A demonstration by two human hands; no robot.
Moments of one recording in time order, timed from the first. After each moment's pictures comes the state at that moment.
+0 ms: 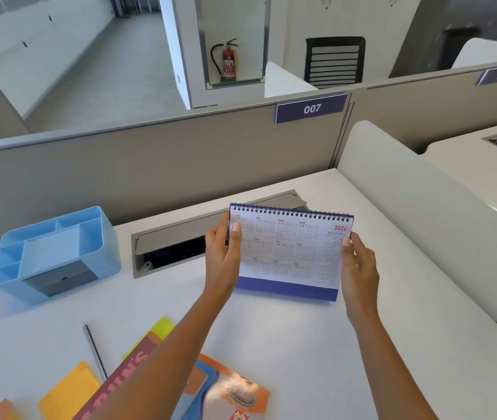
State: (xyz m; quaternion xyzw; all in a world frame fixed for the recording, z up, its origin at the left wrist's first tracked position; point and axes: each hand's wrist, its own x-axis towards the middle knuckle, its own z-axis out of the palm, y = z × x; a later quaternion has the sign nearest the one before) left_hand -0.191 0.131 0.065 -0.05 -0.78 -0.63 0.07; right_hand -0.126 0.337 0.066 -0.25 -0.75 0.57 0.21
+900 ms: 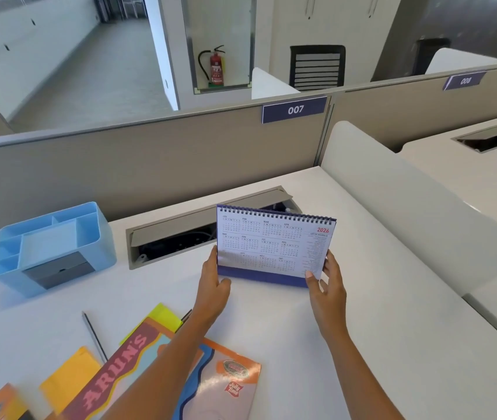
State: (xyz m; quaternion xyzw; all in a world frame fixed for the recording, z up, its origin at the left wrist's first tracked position) left_hand -0.144 0.102 0.004 -0.03 -0.83 -0.55 -0.06; right_hand -0.074 0.312 0.016 -0.21 -0.75 0.59 0.20
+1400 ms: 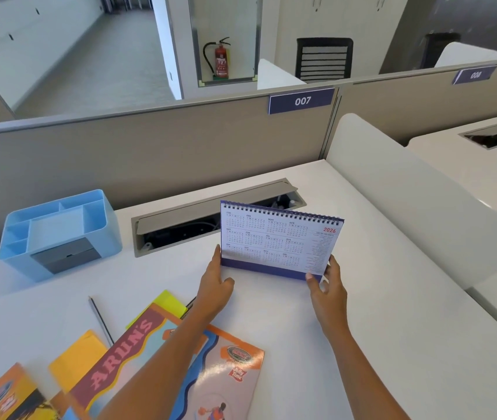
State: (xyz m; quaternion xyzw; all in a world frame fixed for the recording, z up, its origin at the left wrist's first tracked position) left_hand -0.137 0.089 -0.013 -0.04 -0.85 -0.52 -0.11; right_hand -0.066 0.310 -0.004 -0.22 -0.77 0.58 0.16
